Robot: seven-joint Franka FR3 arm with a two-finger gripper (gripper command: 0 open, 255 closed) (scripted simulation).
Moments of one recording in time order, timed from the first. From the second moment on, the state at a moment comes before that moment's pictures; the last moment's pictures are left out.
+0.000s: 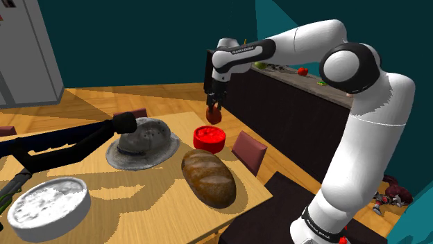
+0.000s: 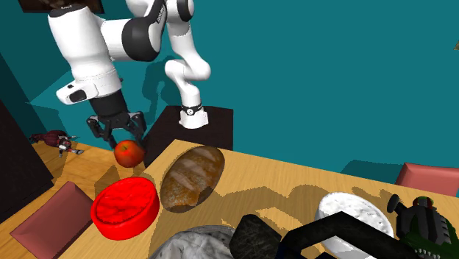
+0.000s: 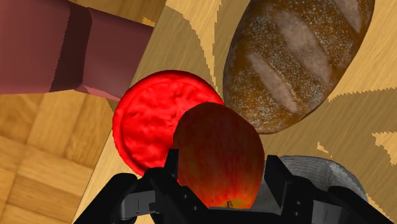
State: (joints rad) arm -0.18 0.20 0.07 -1.77 0.06 1.96 -0.23
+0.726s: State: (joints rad) arm -0.22 0.32 0.05 -1.69 0.05 1.99 -0.29
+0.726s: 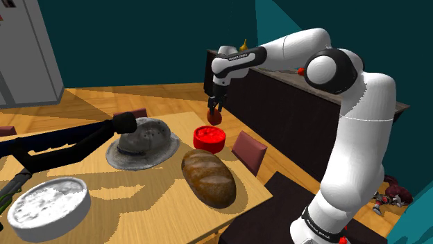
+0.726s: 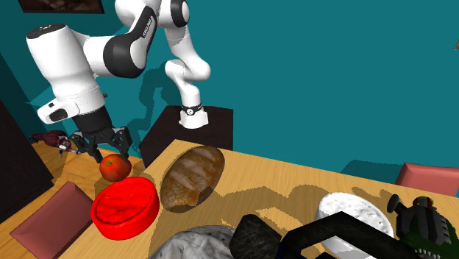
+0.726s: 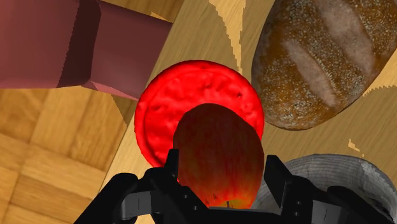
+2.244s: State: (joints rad) arm -0.22 0.38 0.05 -1.77 0.05 2.13 -0.30
